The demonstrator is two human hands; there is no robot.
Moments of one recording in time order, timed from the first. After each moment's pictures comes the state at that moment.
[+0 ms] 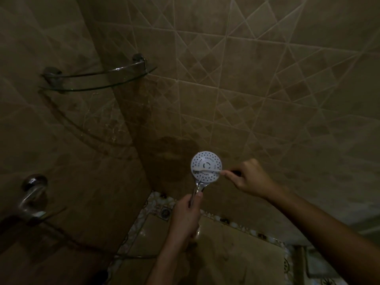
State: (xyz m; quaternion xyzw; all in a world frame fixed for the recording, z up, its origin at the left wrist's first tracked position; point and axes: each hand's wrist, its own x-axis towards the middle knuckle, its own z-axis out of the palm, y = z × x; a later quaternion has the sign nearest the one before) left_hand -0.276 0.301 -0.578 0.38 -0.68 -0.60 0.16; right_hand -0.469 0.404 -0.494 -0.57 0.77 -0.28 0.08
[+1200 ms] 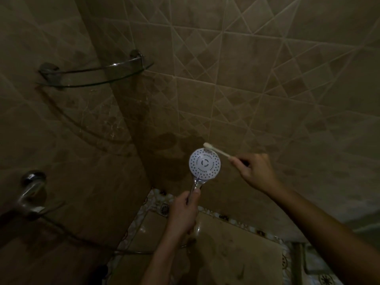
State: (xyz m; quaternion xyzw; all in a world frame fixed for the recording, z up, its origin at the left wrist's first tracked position) left_hand -0.277 0.307 -0.566 0.38 -0.69 -0.59 0.14; right_hand -0.488 0.417 -0.508 -0.50 0.80 -0.34 -0.03
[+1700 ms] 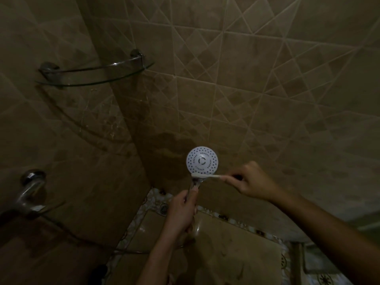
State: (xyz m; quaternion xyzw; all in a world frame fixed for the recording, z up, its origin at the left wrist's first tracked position) left_hand -0.273 0.306 -0.554 0.39 -0.66 -0.63 0.13; right_hand -0.474 0.425 -0.506 -0.59 0.75 -0.27 0.12
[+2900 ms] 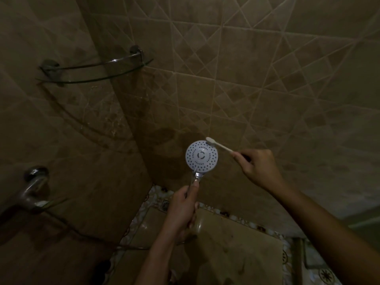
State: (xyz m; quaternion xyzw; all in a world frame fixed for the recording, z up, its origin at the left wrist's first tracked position) left_hand -0.266 0.319 -0.529 0.39 -0.61 -0.69 0.11; right_hand -0.477 0.428 -0.499 -0.48 0.80 -0.35 -0.05
